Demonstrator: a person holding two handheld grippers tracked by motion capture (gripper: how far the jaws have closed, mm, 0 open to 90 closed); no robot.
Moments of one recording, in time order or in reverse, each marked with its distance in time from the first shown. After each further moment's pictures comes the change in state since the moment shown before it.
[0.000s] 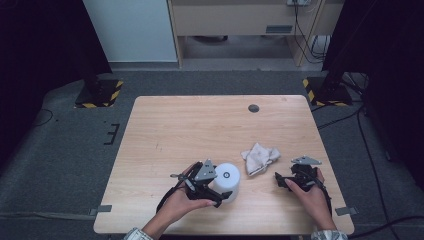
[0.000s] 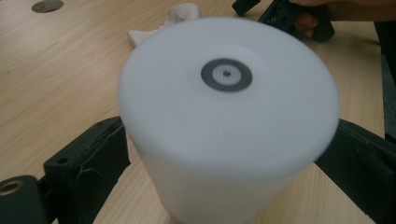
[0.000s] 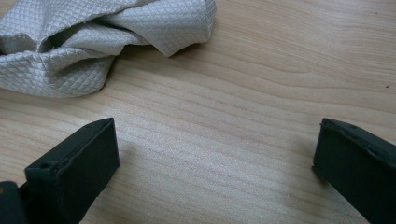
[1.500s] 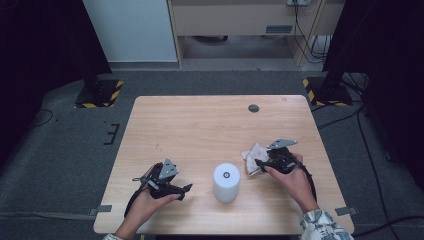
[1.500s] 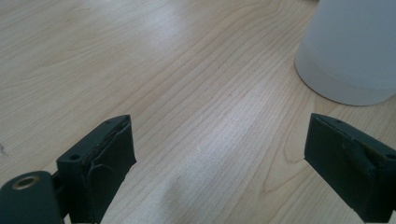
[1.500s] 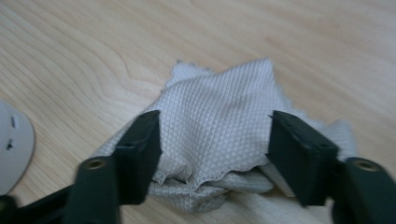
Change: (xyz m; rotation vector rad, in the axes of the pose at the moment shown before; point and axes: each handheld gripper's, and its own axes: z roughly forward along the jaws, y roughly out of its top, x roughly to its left) left arm 0.054 -0.067 -0.061 0.125 0.260 -0.097; right arm 0.048 0.071 0.012 0.001 0.220 -0.211
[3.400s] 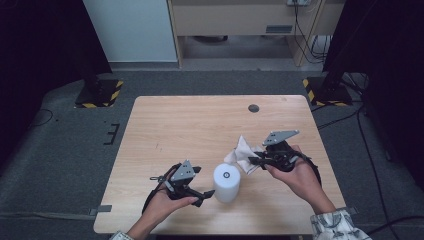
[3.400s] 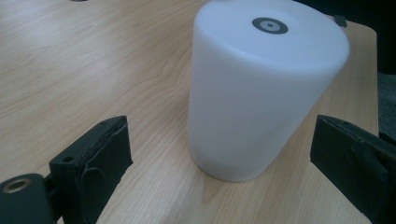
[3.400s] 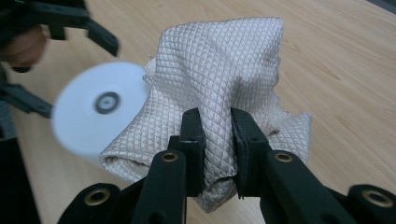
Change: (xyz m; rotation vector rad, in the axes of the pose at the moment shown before) left arm -0.041 0.039 0.014 -0.166 -0.266 0.019; right arm 0.049 0.066 -0.084 -0.018 0.261 -0.181
